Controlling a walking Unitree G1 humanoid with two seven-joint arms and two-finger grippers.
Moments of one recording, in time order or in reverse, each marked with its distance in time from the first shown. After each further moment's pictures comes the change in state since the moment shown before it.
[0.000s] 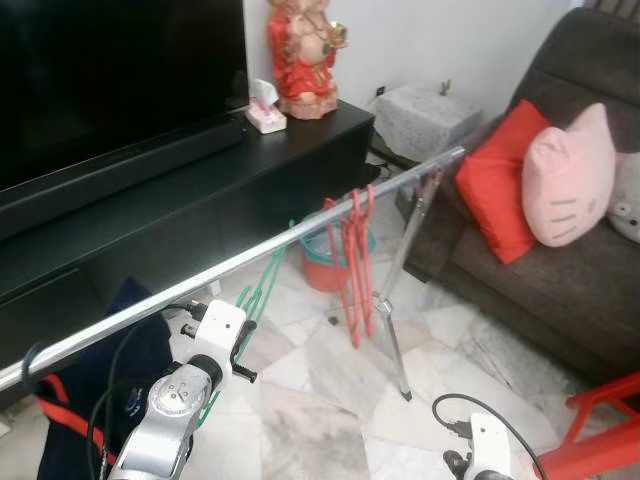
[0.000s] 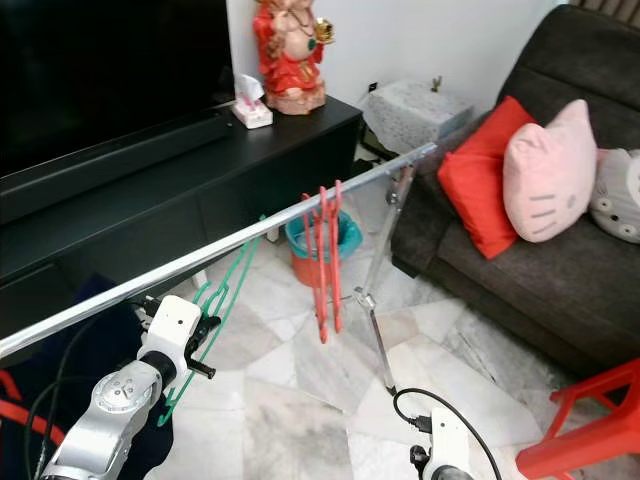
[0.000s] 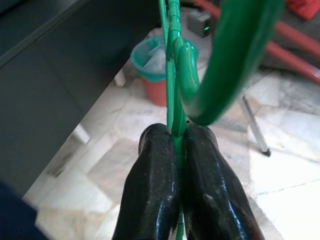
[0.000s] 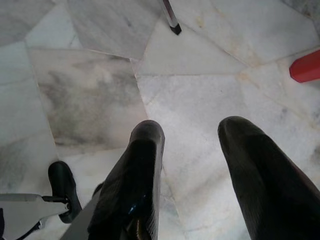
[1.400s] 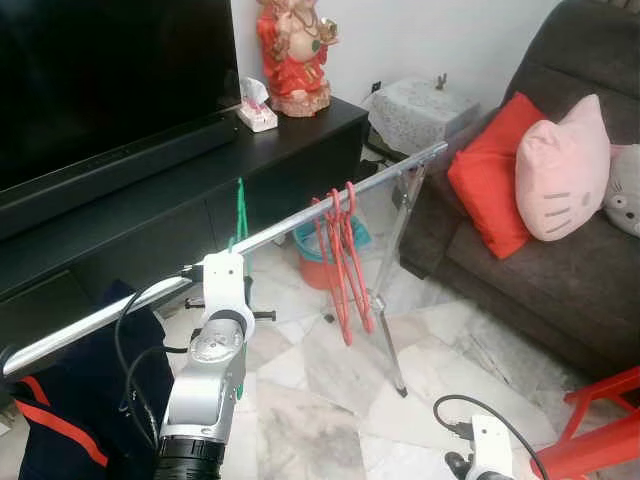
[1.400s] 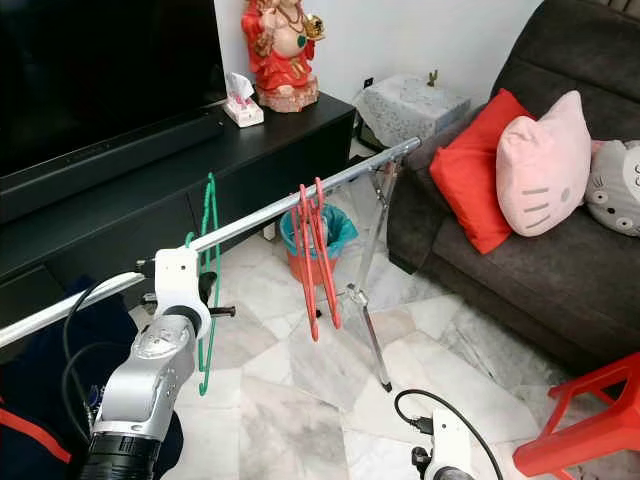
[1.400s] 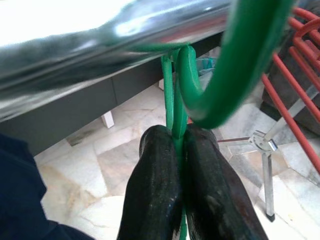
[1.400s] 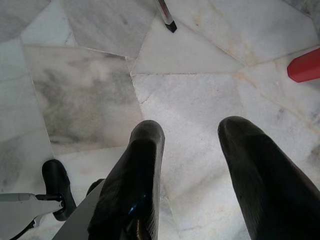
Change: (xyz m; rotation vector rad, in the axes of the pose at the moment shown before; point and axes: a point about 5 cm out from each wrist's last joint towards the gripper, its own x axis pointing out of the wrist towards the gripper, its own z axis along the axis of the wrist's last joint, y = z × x) left arm 0.022 0.003 0.047 -0.324 0.026 0.382; right arm 0.000 -0.001 0.001 -0.006 0.001 -0.001
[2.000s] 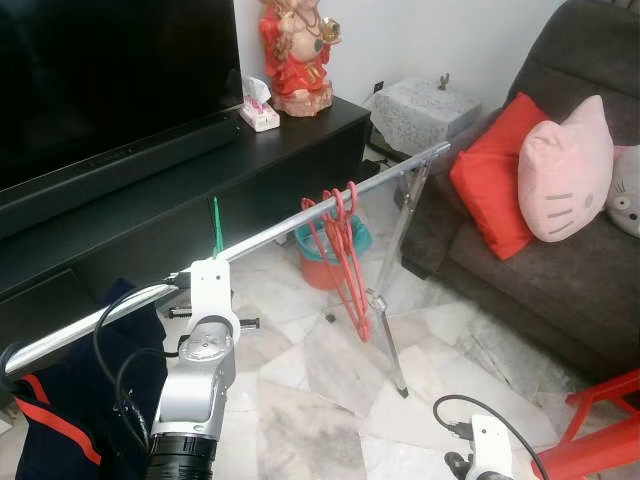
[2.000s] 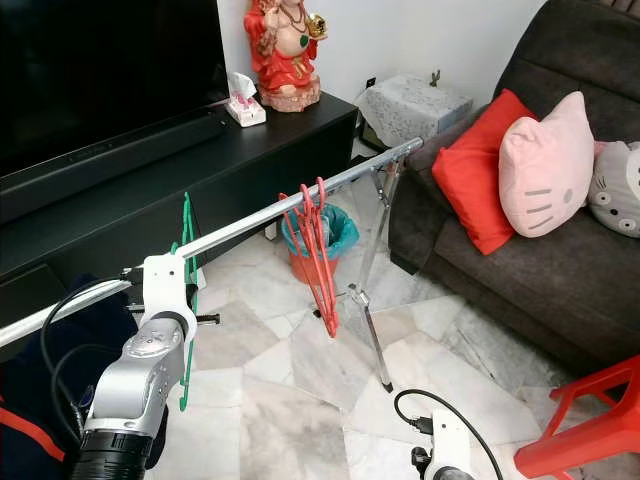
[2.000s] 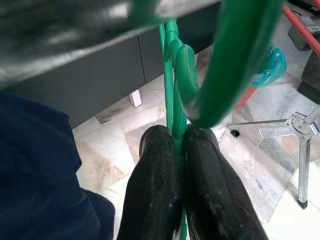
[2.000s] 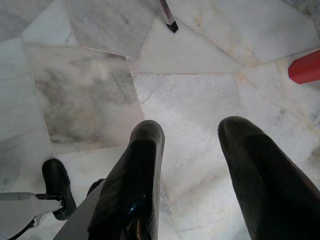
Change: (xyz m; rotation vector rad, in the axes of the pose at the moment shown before) left arm 0.002 0.014 -0.009 0.052 0.097 0.099; right arm 0.000 0.000 0.000 -0.003 0.001 0.001
